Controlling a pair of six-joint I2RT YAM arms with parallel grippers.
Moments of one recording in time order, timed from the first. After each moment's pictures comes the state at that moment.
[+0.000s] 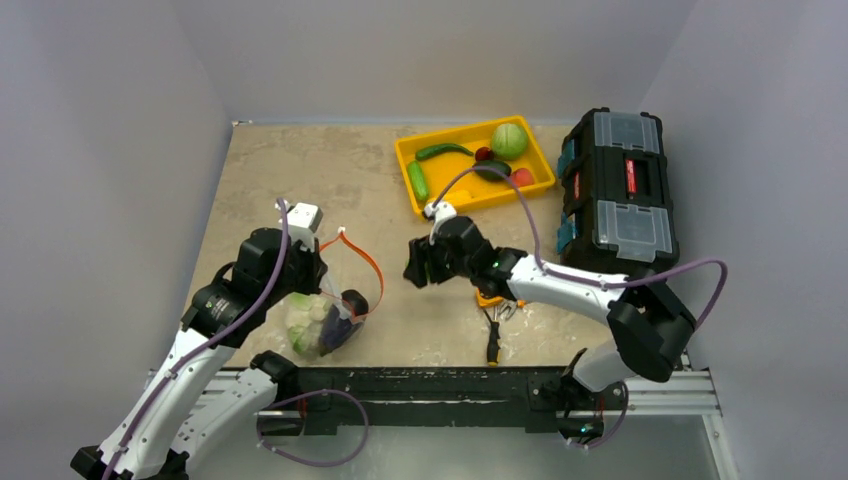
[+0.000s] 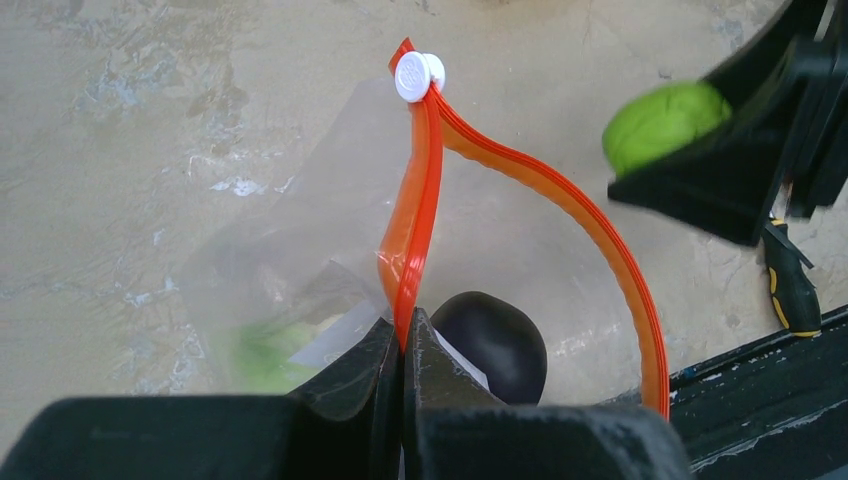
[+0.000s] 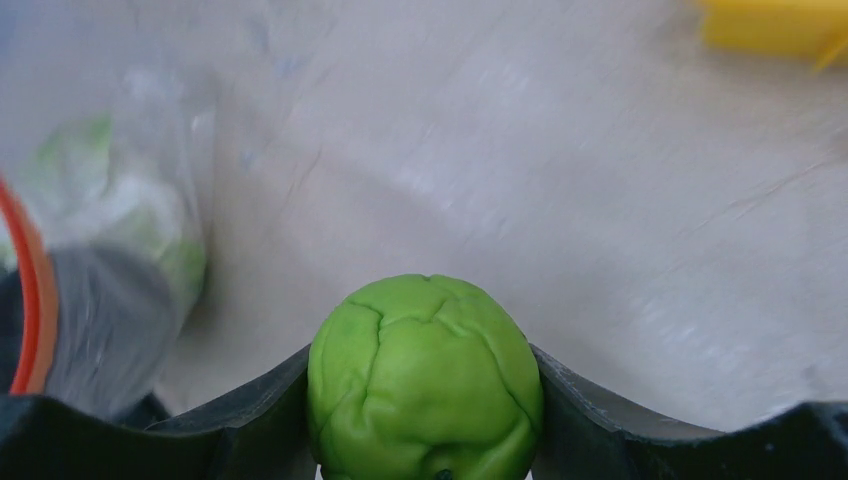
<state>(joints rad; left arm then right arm) -0.49 0.69 0.89 -0.83 -0.09 -0.22 0.81 1.49 0.94 -0.03 0.01 0.41</state>
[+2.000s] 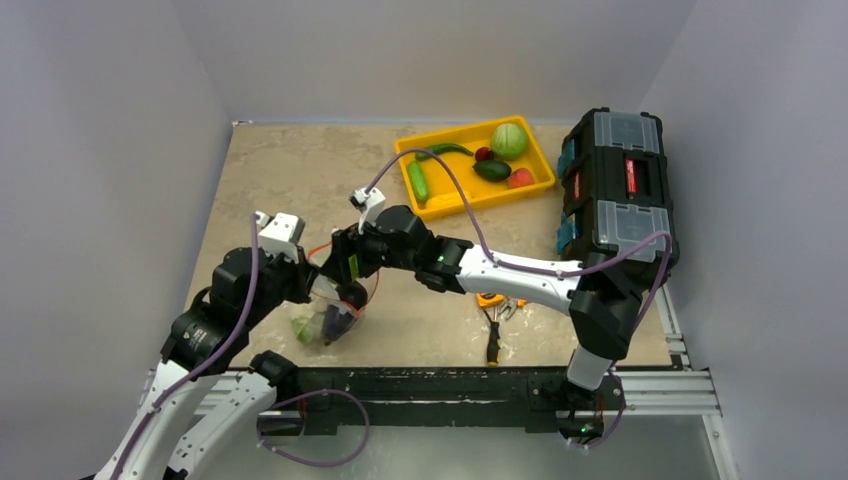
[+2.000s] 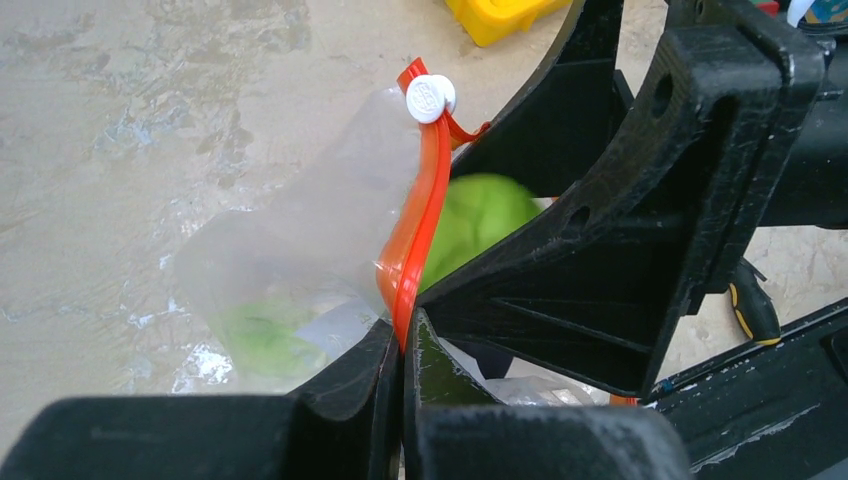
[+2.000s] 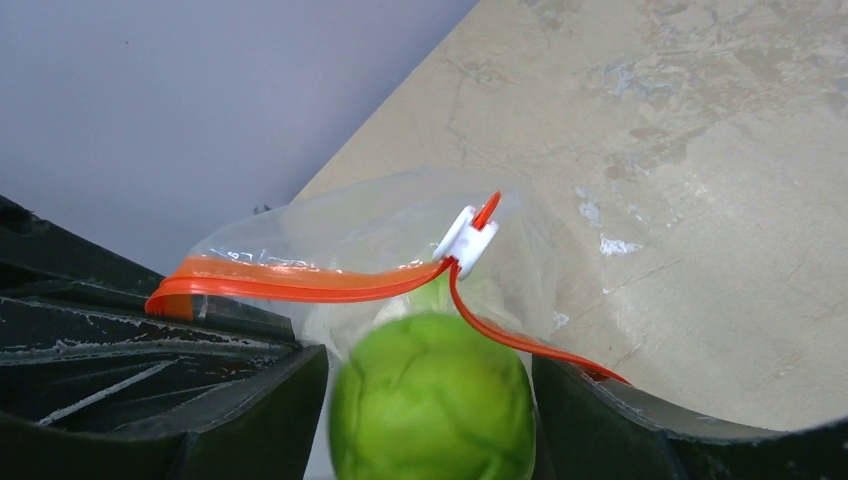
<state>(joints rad) -0.48 0.53 0.87 -0.82 -0.07 -0.22 1.09 1.73 1.30 0.10 -0.10 0.54</state>
